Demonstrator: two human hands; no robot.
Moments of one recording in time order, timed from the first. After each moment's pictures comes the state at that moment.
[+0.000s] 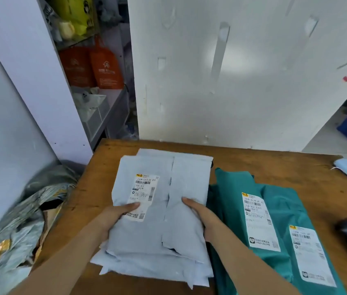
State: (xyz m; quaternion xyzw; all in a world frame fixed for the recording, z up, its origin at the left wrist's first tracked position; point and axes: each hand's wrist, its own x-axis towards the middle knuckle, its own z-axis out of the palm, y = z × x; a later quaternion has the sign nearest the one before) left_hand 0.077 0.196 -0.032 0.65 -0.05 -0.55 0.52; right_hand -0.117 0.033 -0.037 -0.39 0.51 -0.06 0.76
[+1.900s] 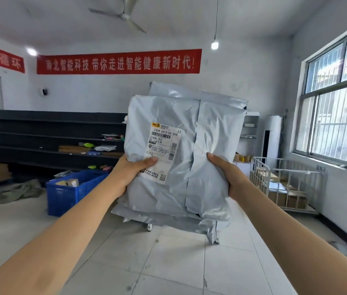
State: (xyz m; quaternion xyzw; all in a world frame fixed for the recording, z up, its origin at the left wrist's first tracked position) left_hand -1.026 -0.376 0.317 0.11 -0.67 -0.61 0.42; right_hand -1.255 -0.225 0.311 -0.33 0.53 -0.72 0.29
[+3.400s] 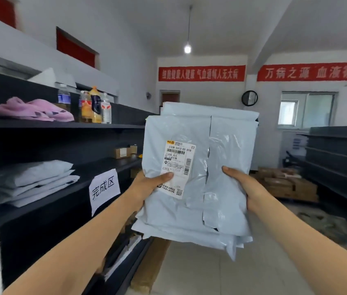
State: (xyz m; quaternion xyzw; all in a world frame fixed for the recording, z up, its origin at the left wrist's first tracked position) left_hand -0.707 -0.995 0.276 0.58 -0.33 -0.19 0.72; right_hand -0.880 -1.199 0.290 -0.60 0.16 -0.31 0.72
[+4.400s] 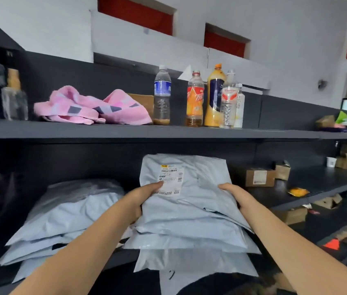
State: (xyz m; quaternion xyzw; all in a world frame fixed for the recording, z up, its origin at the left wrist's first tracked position) left_hand -0.127 -0.992 0.253 0.63 0.11 -0.03 0.77; right_hand -0.066 -1.255 0.256 -0.67 0.03 0.10 0.73
